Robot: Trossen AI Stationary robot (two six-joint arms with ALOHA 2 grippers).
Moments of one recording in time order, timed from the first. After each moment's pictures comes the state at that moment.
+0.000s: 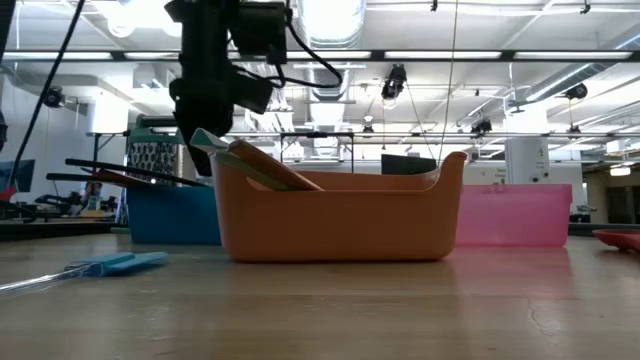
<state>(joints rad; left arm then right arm) 0.11 1.62 1.25 -1.08 -0.11 -0.16 0.43 0.95 1.30 -1.23 0.69 0.80</state>
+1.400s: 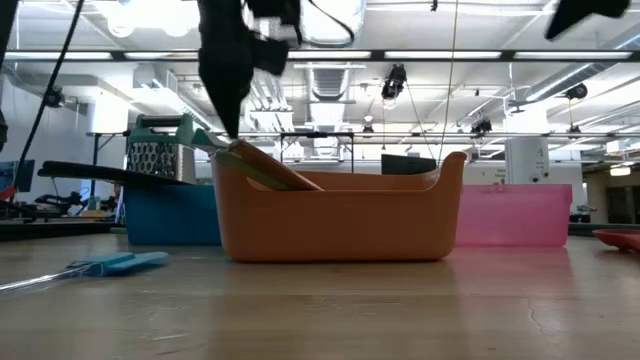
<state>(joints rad) 0.12 1.63 1.47 -1.20 -0.20 -0.13 0.41 0.93 1.26 -1.55 0.61 1.08</state>
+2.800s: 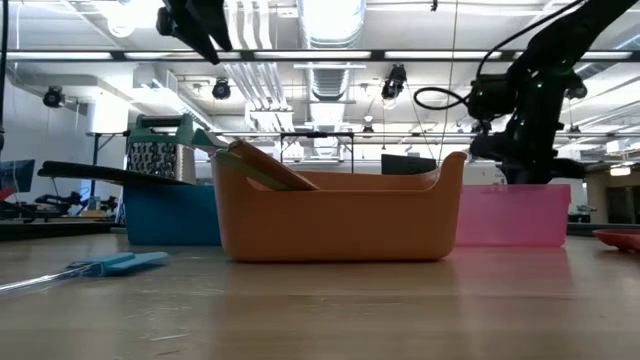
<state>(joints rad) 0.15 1.24 1.46 -1.15 -0.31 -0.39 -0.77 1.21 0.63 -0.72 -0.07 0.50</state>
